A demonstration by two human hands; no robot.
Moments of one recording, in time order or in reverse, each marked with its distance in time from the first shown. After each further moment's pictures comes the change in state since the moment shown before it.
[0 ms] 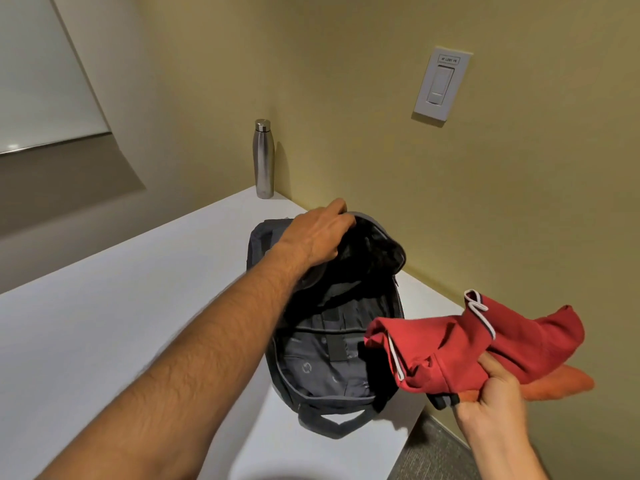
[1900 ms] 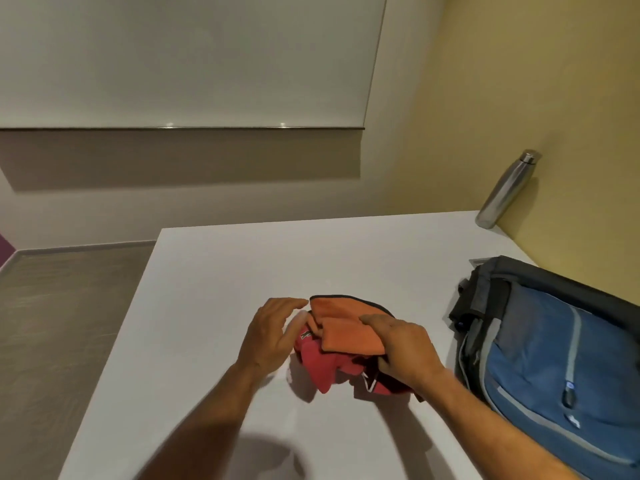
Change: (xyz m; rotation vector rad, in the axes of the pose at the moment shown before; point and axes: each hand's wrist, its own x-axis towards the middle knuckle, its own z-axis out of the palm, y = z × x) left_hand -0.465 -0.159 0.066 -0.396 0.589 -0.860; right_hand -0.179 0.331 0.106 -1.703 -1.970 -1.238
